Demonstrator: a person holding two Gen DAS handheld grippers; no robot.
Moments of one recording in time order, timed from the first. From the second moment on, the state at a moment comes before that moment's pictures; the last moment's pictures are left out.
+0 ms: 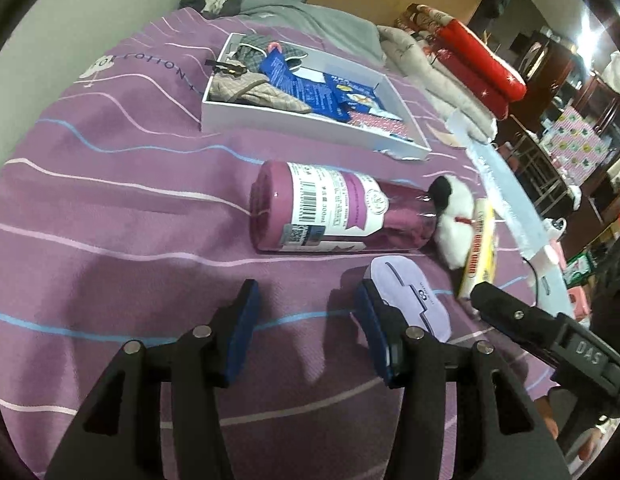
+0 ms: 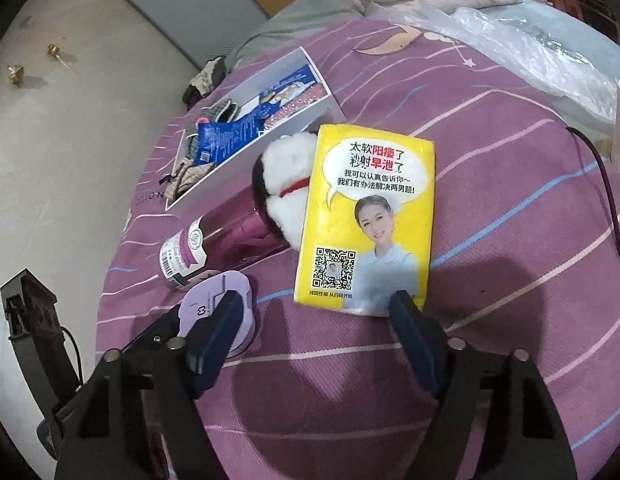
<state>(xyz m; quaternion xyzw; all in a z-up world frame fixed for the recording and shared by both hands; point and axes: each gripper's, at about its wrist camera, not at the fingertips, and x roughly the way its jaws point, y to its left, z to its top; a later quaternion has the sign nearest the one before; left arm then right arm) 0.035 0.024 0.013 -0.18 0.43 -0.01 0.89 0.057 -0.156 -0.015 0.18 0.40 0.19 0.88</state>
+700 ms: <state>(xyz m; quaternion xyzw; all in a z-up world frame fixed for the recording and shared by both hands) 0.047 -0.009 0.023 -0.14 0.45 -0.07 0.88 0.078 -0.206 -0.021 0.26 0.40 0.17 0.86</state>
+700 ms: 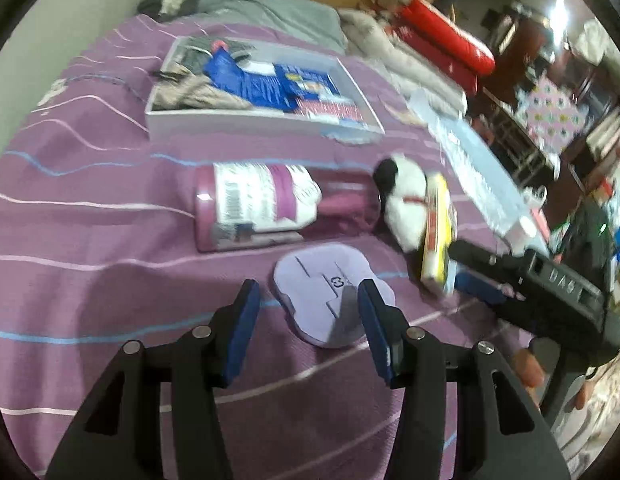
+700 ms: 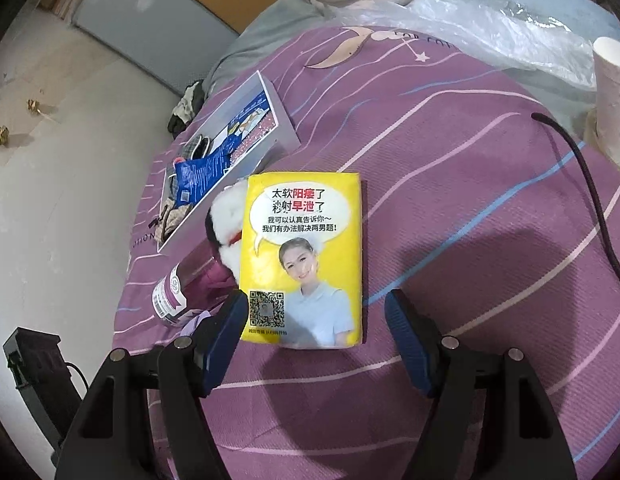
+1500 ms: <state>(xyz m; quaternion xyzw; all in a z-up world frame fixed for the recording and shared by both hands) 0.043 -0.033 0.015 -0.10 0.46 -0.05 0.88 0.083 -0.179 -0.026 0.21 0.40 0.18 0.87</state>
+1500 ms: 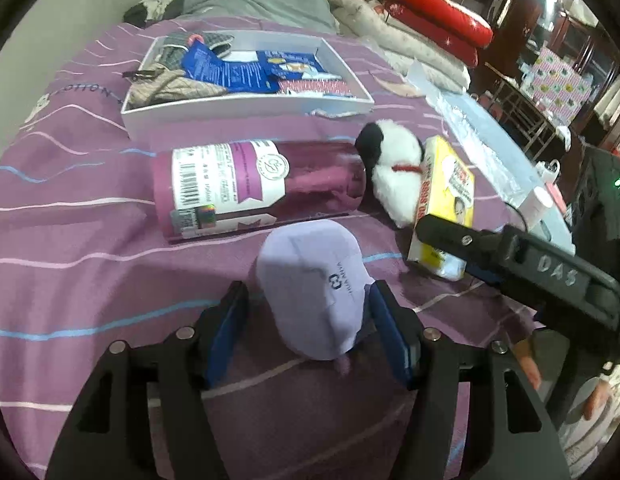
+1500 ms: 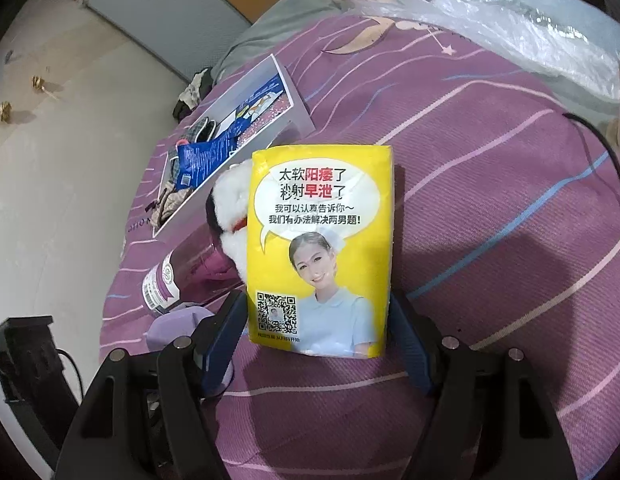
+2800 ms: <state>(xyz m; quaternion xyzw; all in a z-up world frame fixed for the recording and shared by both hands) 0.045 -0.033 0.005 -0.10 0.49 -0.05 0.87 0.059 -0.161 0.004 0.11 0.36 0.18 0.91</state>
